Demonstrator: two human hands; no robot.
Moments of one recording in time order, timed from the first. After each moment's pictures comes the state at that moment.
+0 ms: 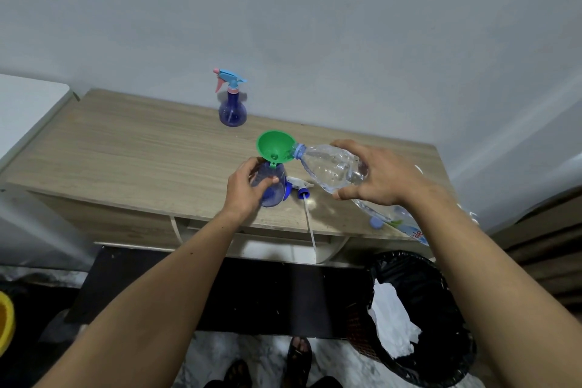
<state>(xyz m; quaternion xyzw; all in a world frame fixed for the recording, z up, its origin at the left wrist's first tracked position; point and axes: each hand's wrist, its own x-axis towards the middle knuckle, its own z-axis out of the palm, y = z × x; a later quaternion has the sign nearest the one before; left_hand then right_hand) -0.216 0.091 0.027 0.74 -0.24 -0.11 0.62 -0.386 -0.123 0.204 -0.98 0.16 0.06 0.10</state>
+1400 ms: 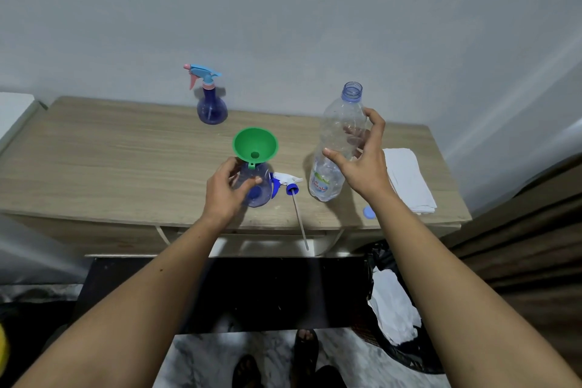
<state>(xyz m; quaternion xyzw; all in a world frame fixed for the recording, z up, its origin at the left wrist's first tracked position) -0.211 0.093 0.024 0.77 -0.24 -0.11 0.58 -0.368 -0.141 0.128 -0.82 0.28 -0.27 0.43</state>
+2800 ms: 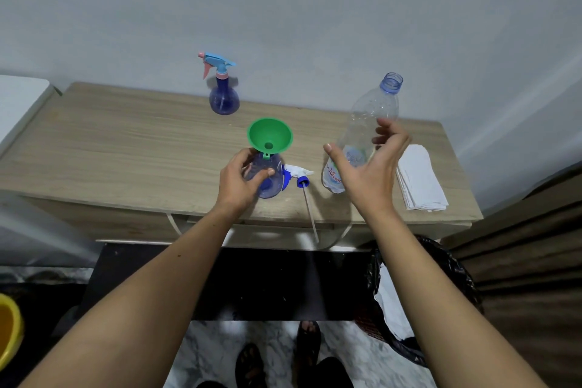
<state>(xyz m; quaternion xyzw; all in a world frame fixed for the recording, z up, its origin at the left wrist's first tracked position) -0.213 0.094 0.024 0.76 -0.23 -0.12 0.60 -0.375 -0.086 0.124 -0.80 0.26 -0.44 0.32</state>
